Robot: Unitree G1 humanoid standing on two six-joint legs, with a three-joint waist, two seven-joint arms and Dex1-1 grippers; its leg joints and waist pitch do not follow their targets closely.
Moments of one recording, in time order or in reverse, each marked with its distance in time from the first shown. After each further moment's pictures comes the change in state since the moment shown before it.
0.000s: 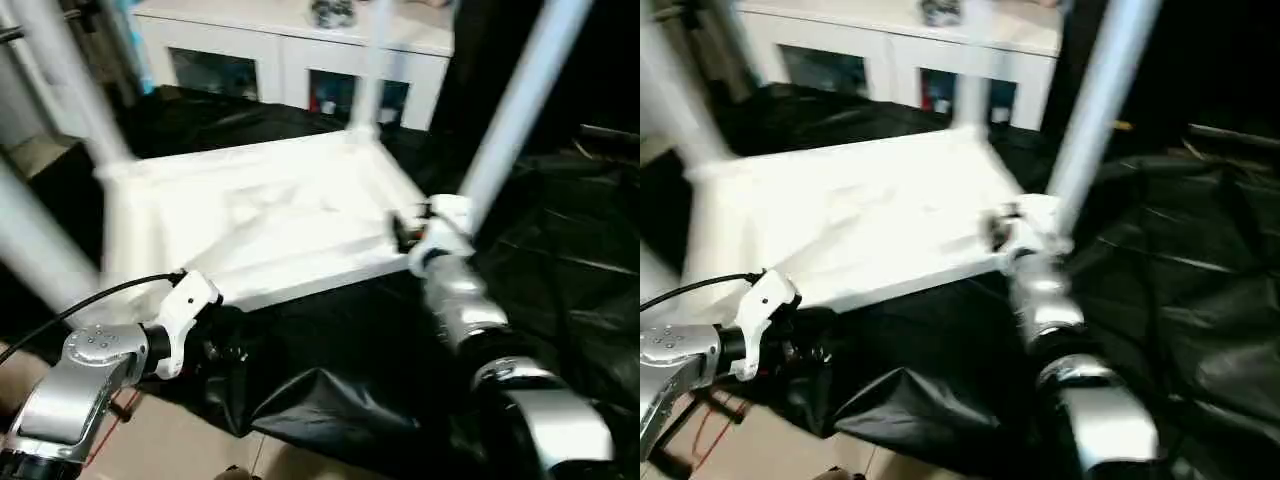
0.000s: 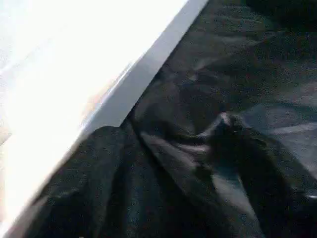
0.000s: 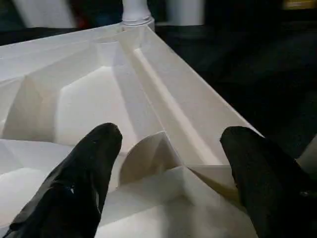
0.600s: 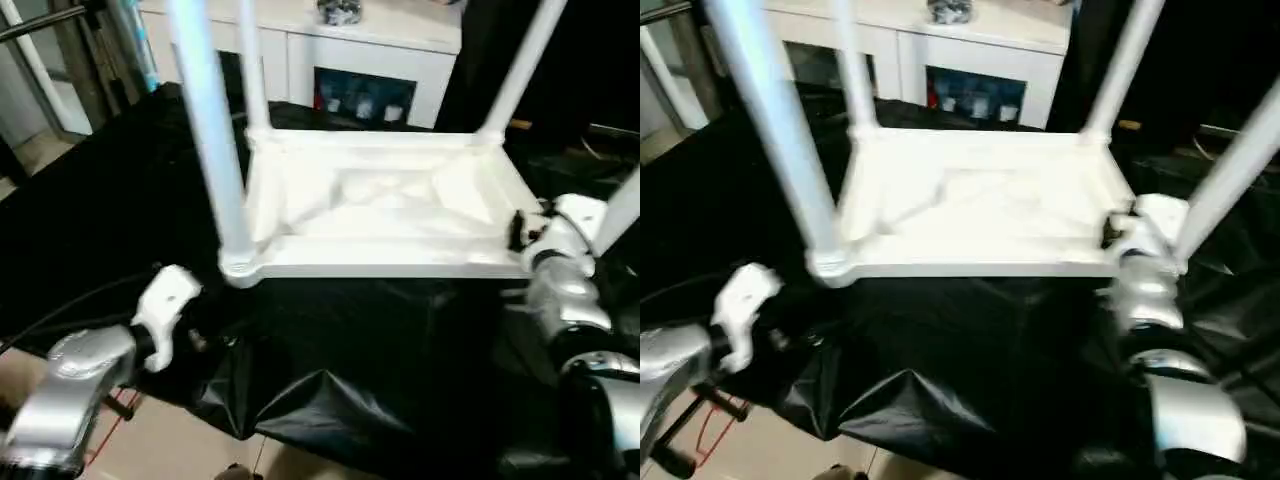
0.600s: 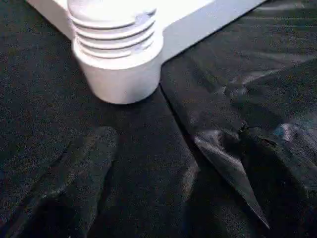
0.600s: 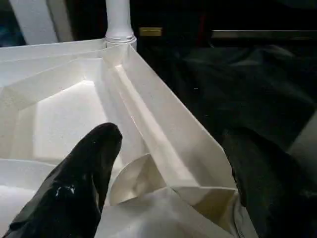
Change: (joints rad) left arm 0.051 -0.031 0.088 0.105 -0.025 -0.210 0.074; right arm 0.001 -0.245 -0.084 0.094 0.004 -0.057 -0.055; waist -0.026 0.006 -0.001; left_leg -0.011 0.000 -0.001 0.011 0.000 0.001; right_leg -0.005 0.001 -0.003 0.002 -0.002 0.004
